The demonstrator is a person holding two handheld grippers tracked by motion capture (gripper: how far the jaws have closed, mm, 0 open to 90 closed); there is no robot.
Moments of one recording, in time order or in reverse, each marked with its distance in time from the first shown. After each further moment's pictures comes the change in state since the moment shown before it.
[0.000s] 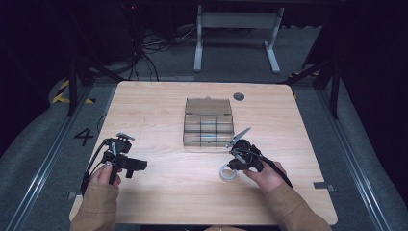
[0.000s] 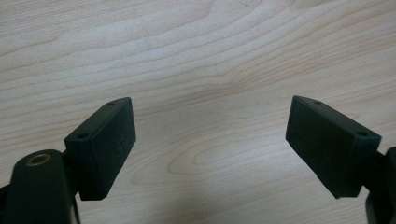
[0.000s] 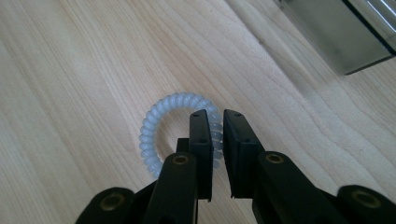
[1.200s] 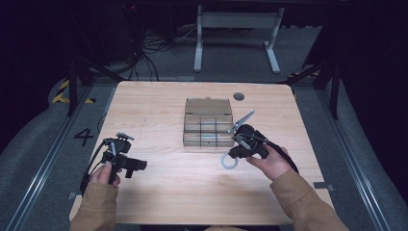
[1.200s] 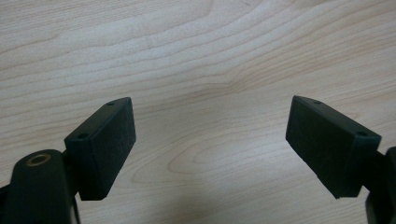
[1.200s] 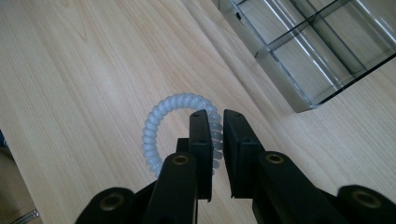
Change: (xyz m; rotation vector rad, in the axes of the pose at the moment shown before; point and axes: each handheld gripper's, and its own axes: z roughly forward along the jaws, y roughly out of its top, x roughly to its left) left arm 0.001 0.000 0.000 0.002 -0.004 -0.004; right arm -0.007 0.029 -0.049 -0.027 0.027 -0.041
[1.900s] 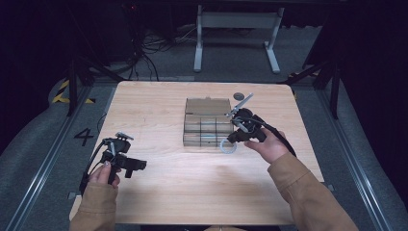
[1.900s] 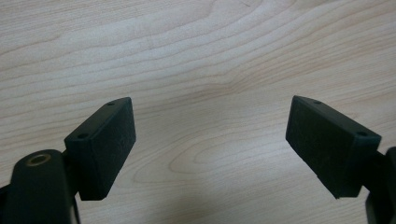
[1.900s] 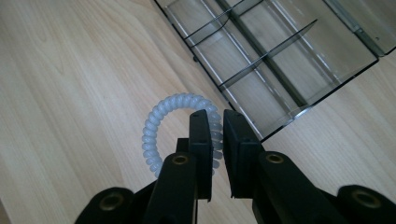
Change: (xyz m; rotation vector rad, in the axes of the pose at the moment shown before) left arm 0.001 0.000 -0.001 -0.003 -0.001 -0.003; right arm -0.028 0.032 -0.011 -0.010 -0.034 0.011
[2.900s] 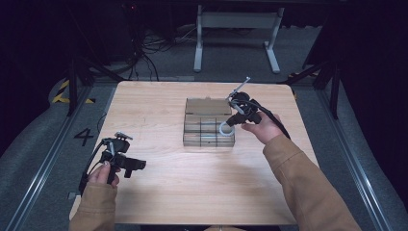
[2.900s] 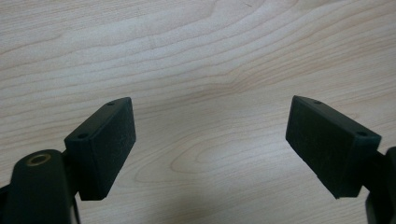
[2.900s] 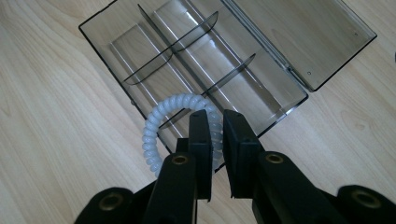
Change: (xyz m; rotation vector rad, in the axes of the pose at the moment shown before) left arm 0.002 0.000 0.000 -0.002 -0.003 -0.004; right arm -0.043 0.032 0.009 -0.002 -0.054 0.044
